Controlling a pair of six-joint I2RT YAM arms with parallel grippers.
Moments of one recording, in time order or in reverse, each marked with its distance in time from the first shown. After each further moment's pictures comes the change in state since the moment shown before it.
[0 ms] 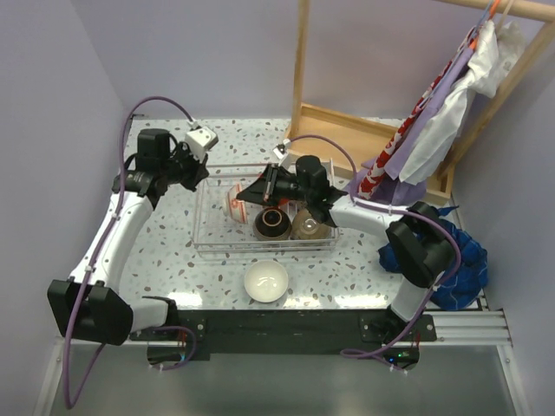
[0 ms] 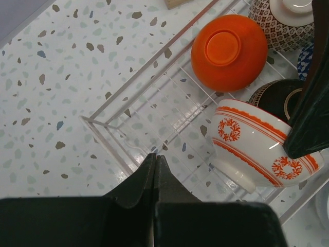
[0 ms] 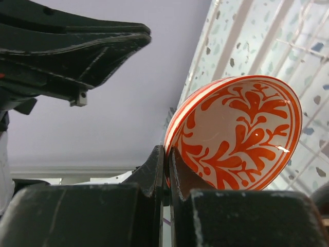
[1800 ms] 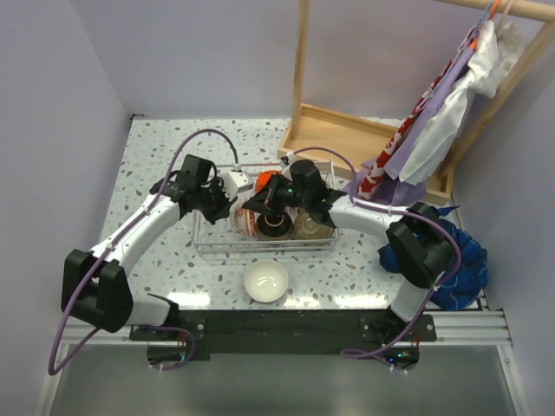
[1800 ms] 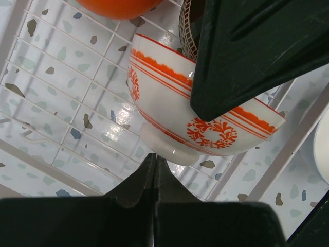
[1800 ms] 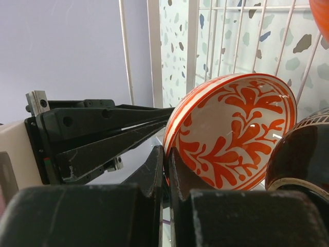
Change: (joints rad) left arm -0.216 0.098 -0.164 -0.089 -0.048 0.146; right arm 0.006 0.000 -0.003 -0.271 0.112 0.080
